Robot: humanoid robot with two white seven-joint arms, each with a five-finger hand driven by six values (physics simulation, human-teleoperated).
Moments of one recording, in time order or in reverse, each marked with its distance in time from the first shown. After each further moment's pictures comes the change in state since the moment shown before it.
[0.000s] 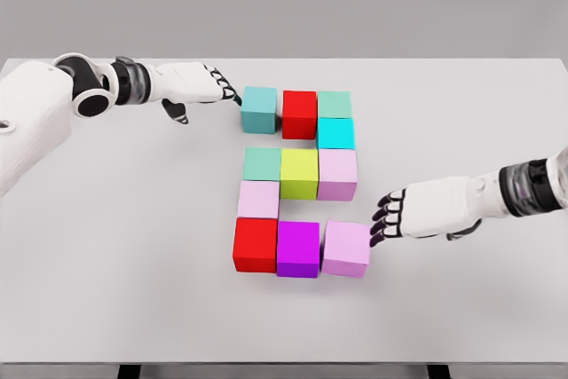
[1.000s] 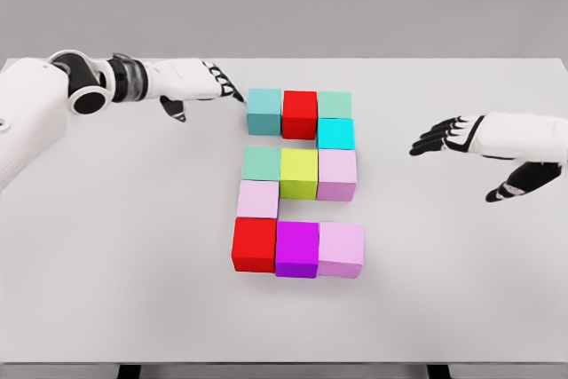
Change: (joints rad) left arm -0.005 0.019 0.004 -0.019 0.006 0.000 -0.003; right arm 0.253 -0.173 -0.428 0.087 -0.531 -0.001 -0.006
